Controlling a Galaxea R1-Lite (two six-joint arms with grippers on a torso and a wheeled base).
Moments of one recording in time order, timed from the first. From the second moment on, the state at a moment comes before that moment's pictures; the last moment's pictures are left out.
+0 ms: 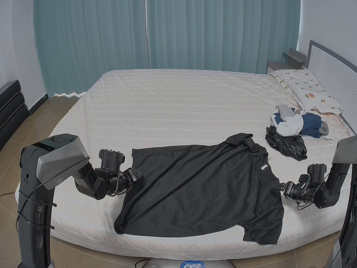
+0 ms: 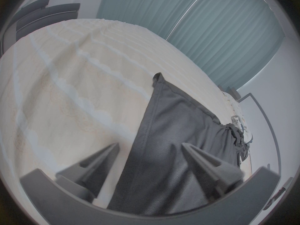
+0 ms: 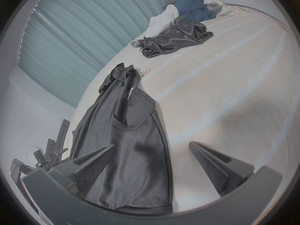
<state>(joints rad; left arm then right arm) -0.23 2.47 -1.09 -0.68 -0.03 -0.70 -0.17 2.36 -0.55 -1.08 0.36 0.45</state>
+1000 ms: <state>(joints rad) -0.18 2.44 -1.16 -0.63 0.10 -0.84 -0.11 2.46 -0.60 -1.21 0.36 0.45</state>
